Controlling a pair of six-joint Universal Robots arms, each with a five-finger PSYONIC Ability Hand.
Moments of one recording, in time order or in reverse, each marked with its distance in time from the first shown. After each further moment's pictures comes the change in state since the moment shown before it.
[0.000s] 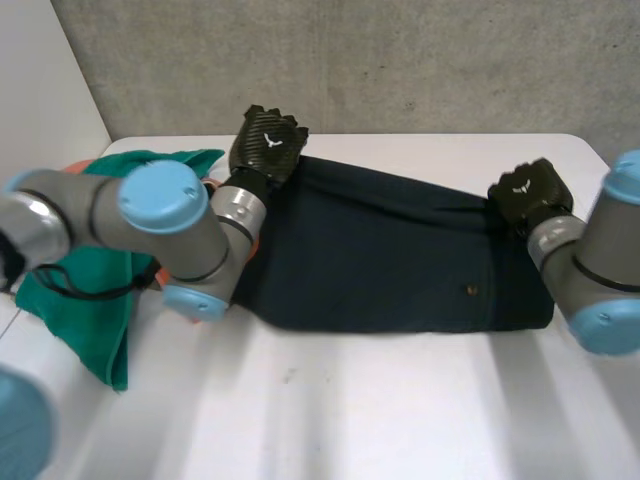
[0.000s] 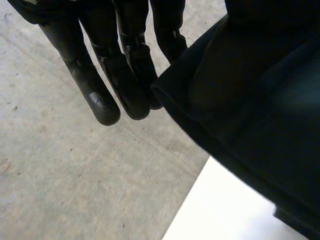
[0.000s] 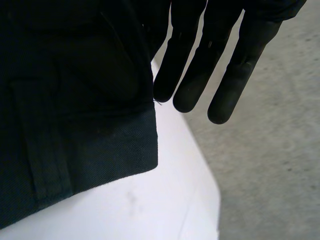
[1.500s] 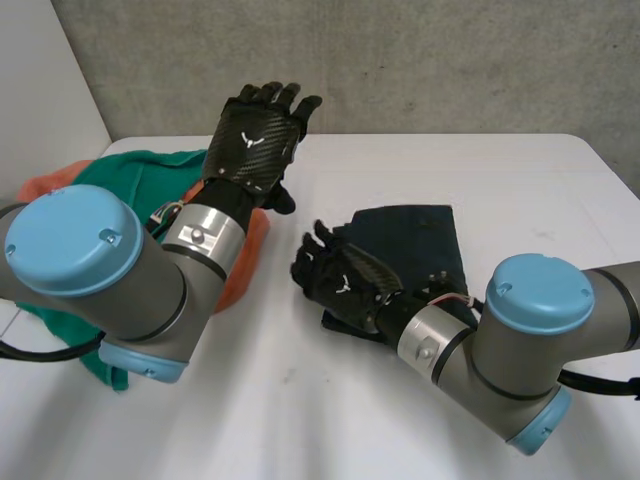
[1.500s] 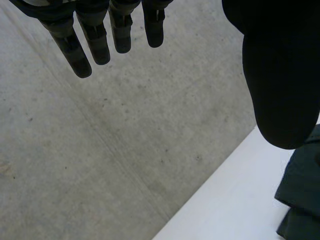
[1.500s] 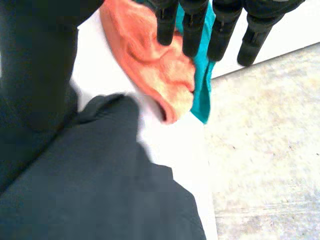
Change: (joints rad) left arm -0.035 0.445 -0.501 0.092 0.002 -0.289; right arm 0.307 -0.046 0.274 -0.223 -0.503 -0.214; left_hand -0.941 -0.992 -0.981 -0.998 -0.963; right_hand -0.762 -0.792 -0.805 -0.811 -0.836
